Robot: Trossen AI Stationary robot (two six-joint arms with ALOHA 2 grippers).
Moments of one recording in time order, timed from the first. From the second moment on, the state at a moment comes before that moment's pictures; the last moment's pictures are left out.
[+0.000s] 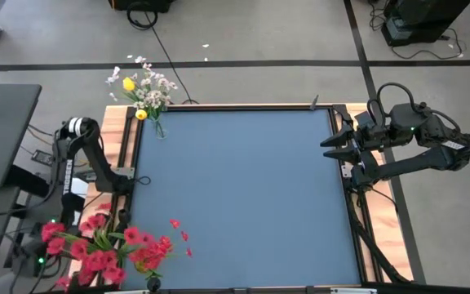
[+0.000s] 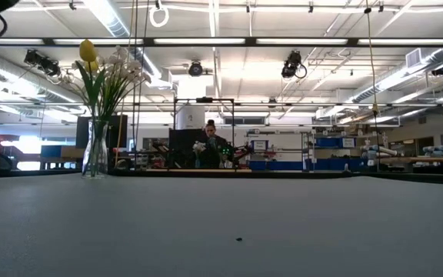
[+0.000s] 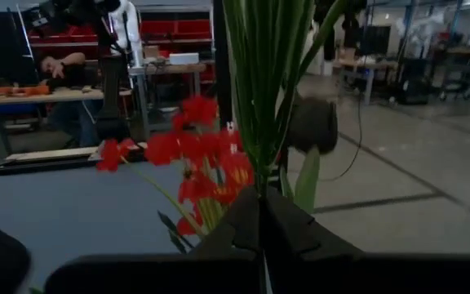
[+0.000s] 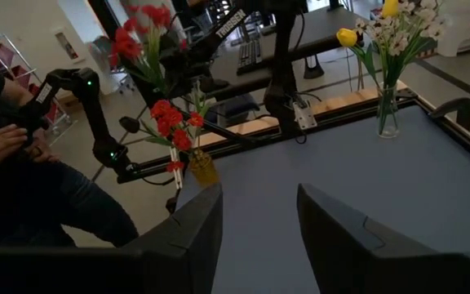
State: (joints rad) left arm -1.69 1.18 0.81 -0.12 -1.50 -0.53; right arm 0.02 0.70 1.22 -0.73 -0.11 0.34
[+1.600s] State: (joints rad) left arm -1.64 1.46 0.81 -0.31 -1.57 -1.06; right arm 0.02 0.70 1.22 -0.73 -0.11 0.34
